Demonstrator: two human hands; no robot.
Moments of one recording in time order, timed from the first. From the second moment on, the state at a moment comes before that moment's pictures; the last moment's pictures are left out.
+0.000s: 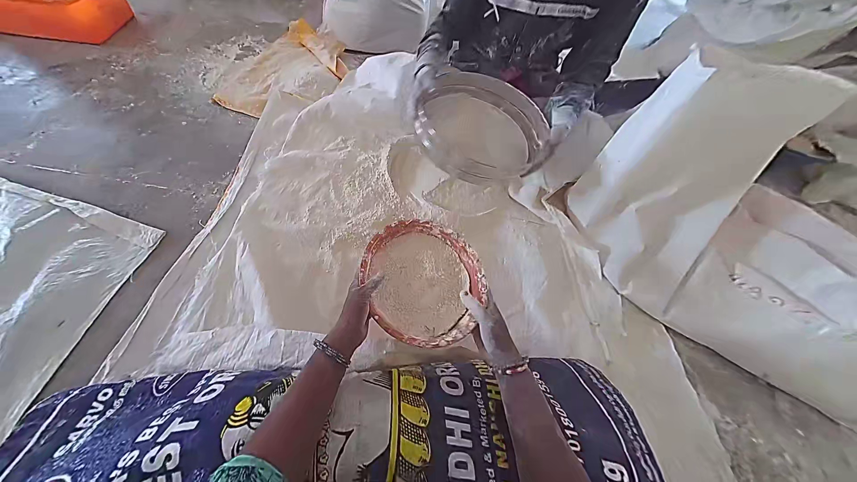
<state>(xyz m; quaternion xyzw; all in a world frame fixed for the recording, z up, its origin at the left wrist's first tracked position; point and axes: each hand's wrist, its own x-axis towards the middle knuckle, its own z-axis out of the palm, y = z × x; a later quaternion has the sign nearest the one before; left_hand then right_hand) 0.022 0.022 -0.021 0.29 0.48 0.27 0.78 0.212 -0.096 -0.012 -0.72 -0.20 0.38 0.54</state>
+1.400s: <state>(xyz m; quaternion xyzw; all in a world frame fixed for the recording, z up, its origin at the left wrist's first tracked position) 0.020 0.026 -0.023 0.22 0.38 0.36 0.82 0.216 -0.108 -0.022 -0.72 -0.28 0.34 0.54</state>
